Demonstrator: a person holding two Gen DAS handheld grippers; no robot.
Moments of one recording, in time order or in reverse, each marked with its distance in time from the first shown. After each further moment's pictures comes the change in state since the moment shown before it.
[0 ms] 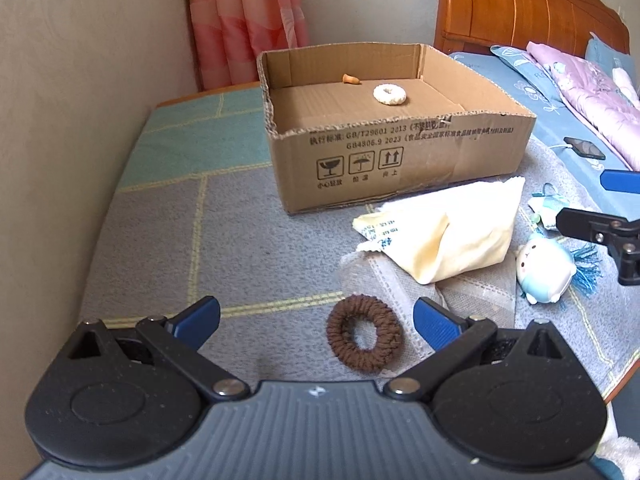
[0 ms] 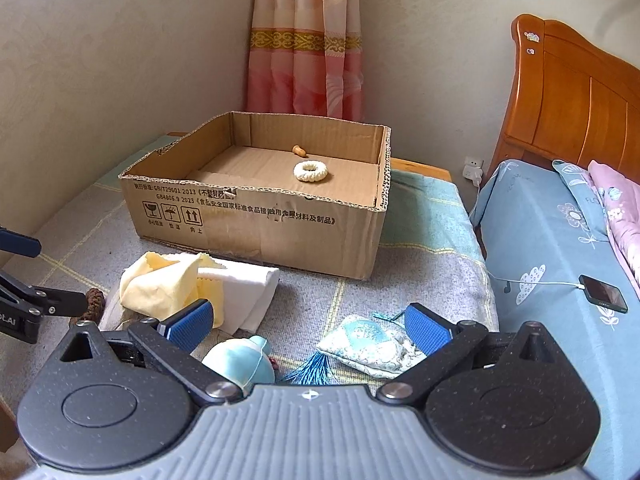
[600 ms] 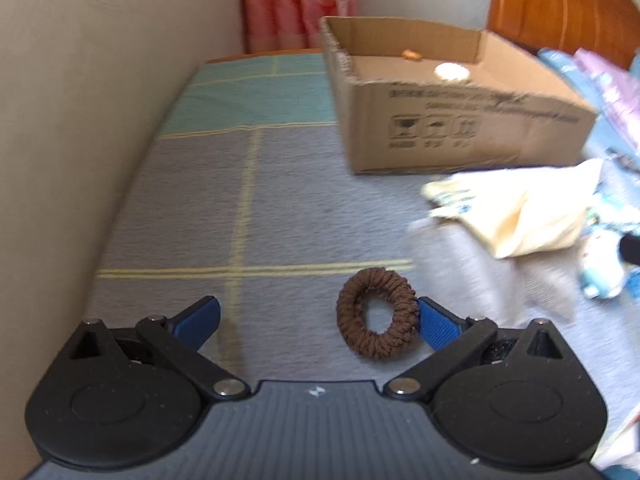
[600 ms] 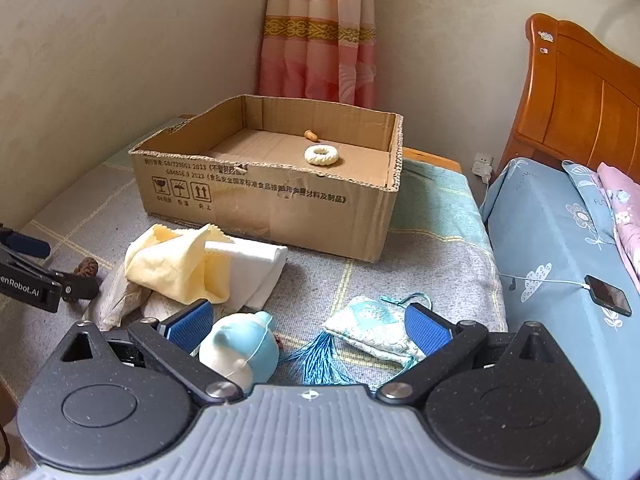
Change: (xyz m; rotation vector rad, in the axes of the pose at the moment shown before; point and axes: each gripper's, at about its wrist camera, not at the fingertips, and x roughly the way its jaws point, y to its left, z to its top) left arm 0.016 0.026 -0.023 -0.082 0.053 0.146; right arm 0.002 0.002 -0.009 -0.038 0.029 0.021
